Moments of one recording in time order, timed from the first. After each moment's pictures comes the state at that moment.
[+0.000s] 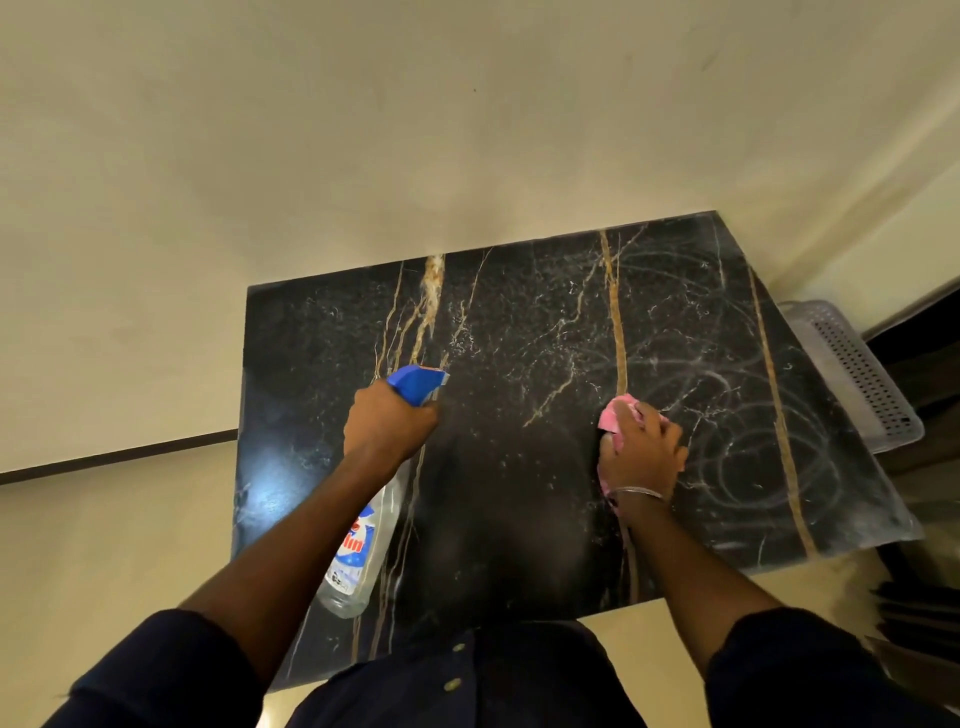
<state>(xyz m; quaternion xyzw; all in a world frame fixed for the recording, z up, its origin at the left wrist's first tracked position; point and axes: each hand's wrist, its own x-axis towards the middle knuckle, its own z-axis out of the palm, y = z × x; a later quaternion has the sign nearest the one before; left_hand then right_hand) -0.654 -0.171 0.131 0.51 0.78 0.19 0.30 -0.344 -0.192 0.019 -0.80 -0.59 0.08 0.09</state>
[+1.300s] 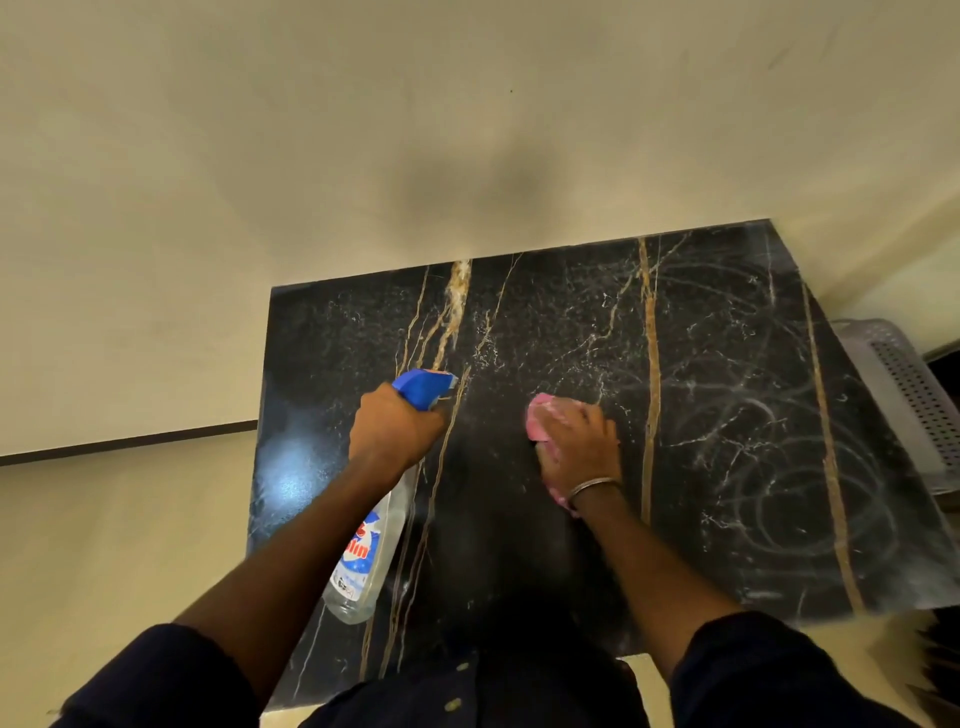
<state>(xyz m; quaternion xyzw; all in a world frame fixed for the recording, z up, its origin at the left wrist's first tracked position) -0.667 -0.148 0.134 0.49 0.79 0.19 0.31 -0.425 -0.144 0.015 -0.61 -0.79 0.07 0.06</state>
